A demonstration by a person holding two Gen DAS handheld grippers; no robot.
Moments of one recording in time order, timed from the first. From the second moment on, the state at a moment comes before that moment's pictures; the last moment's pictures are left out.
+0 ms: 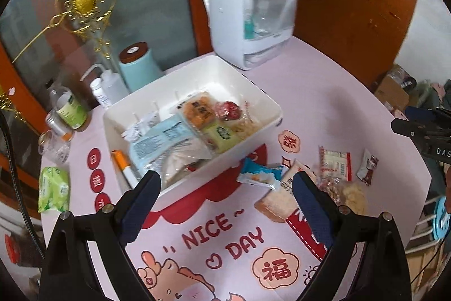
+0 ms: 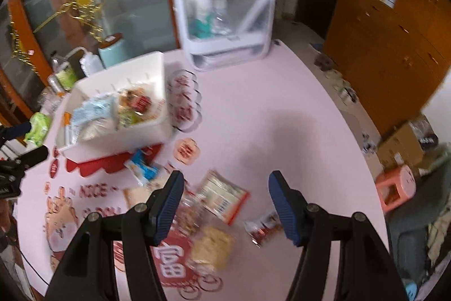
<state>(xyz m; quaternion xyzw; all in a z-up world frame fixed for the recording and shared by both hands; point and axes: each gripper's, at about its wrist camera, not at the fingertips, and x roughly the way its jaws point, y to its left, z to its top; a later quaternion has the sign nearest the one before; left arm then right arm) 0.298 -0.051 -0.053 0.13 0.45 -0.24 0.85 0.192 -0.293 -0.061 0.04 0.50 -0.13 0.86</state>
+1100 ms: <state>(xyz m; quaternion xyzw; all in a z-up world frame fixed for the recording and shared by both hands) 0.200 -0.232 -0.229 0.01 0.61 -0.19 0.77 0.195 -0.395 -0.227 0.22 0.64 -0.04 0.73</state>
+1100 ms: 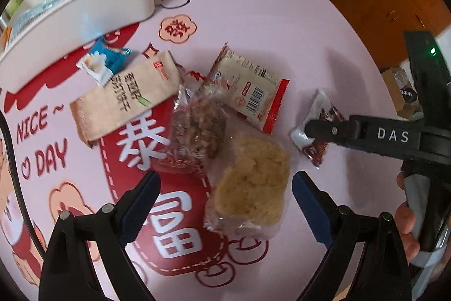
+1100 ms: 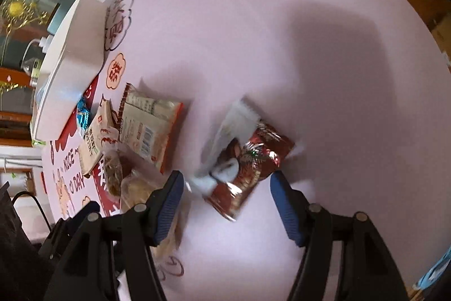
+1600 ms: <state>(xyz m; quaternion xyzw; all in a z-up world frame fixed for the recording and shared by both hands) 0.194 -0.266 -0.255 0.04 0.60 -0.17 0.78 0.185 -0.369 -0.228 -0.01 0.63 0.00 0.78</state>
